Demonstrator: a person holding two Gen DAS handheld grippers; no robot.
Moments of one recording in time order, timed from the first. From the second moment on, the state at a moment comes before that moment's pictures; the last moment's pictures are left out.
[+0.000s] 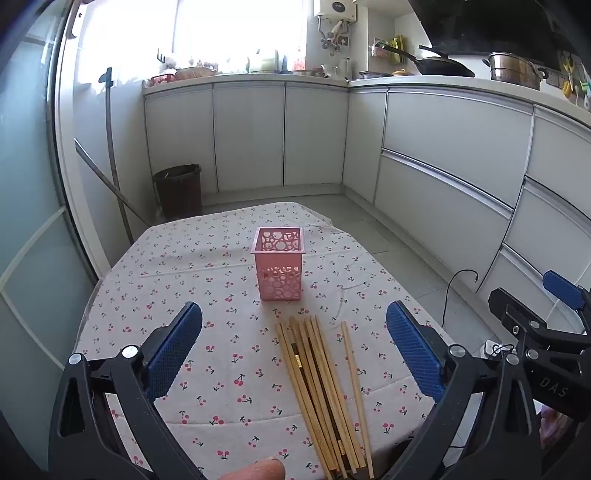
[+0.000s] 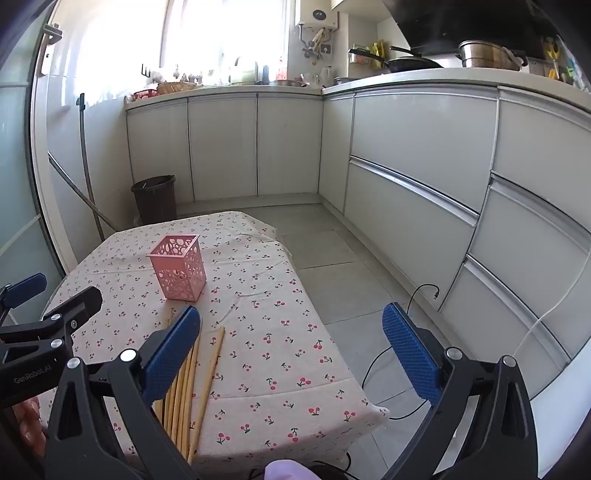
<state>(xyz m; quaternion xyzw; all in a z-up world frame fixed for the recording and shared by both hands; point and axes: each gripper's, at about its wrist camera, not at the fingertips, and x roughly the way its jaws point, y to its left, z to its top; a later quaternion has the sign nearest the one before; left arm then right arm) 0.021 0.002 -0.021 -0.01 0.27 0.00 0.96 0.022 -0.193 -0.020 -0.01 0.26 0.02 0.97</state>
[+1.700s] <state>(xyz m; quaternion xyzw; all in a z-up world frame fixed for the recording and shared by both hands) 0.029 0.004 -0.032 -0.01 0.30 0.01 0.95 0.028 -0.186 -0.029 -0.02 0.28 0.02 0.96</state>
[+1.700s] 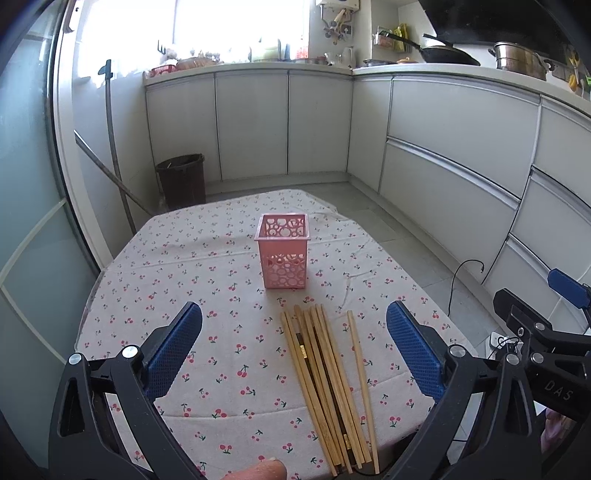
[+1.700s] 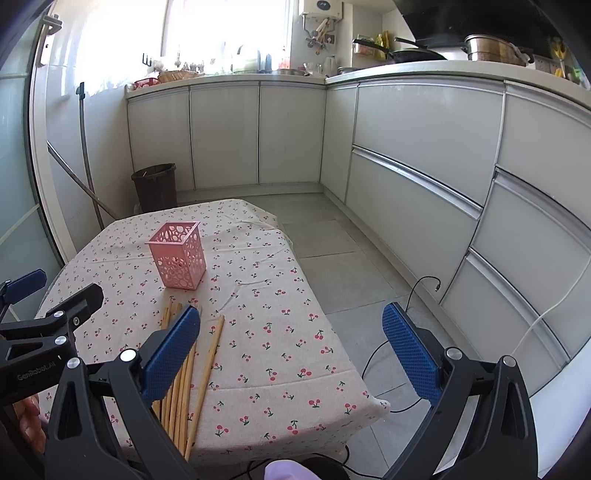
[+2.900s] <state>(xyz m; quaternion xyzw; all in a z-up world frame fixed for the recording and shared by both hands) 0.194 0.078 -0.162 -0.16 0.64 0.07 0.75 0.205 -0.176 -0.108 0.09 0.59 0.05 0.80</state>
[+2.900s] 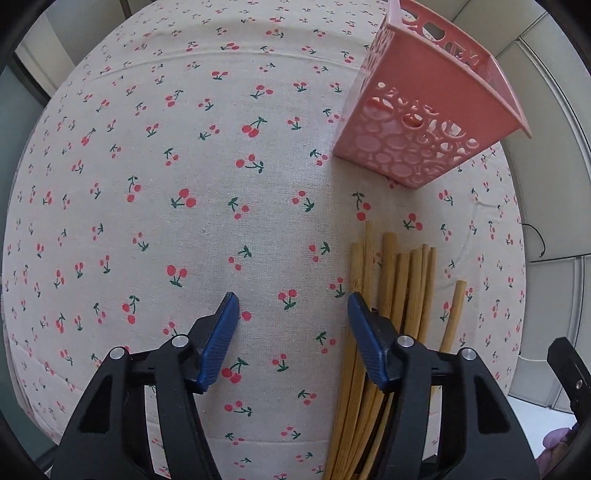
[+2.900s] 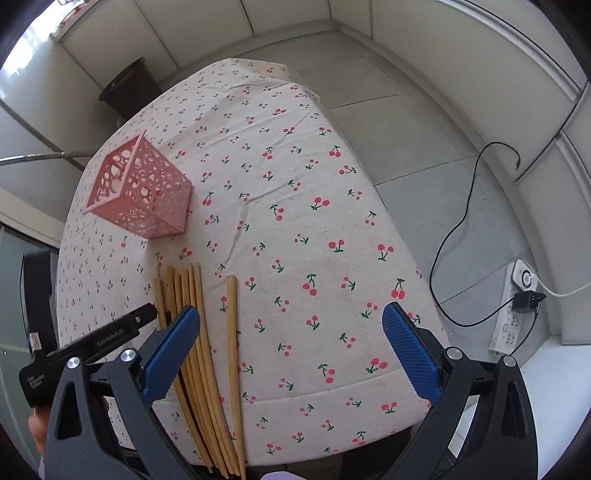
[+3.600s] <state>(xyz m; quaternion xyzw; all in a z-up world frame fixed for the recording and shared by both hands) 0.198 0.047 -0.153 -0.09 0.62 0.04 0.78 0.213 -0.147 -0.146 0.11 0.65 0.05 0.75</state>
